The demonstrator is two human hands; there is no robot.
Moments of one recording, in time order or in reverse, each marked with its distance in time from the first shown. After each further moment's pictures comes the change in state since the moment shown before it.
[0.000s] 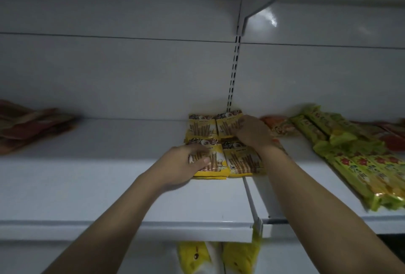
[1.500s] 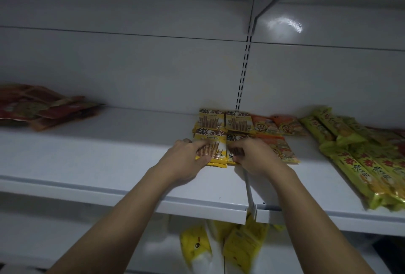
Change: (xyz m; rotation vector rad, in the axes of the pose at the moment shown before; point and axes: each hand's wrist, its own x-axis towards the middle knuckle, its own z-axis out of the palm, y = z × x) left_hand -0.022 0.009 0.021 0.183 0.072 -0.084; right_hand -0.095 0.003 -0.016 -0.153 -0.231 -0.406
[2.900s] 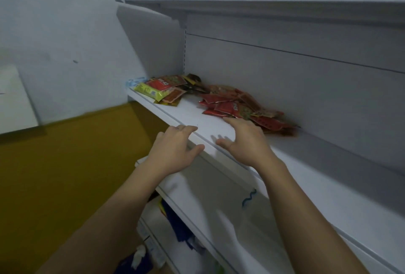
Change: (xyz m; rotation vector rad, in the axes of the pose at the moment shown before) left_hand -0.310 -0.316 -0.212 0.291 0.477 -0.672; right_hand 0.086 -0.504 0.100 0.113 0.052 -0.645
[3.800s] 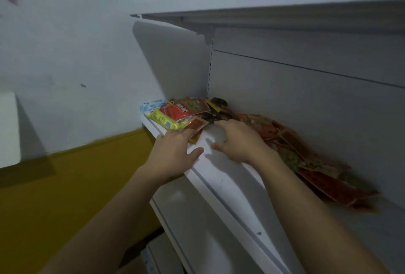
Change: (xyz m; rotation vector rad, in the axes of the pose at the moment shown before) left_hand 0.165 -0.091 0.003 0.054 0.066 -0.138; right_hand 0.224 -0.017 0.040 -0.028 -0.167 -0.199
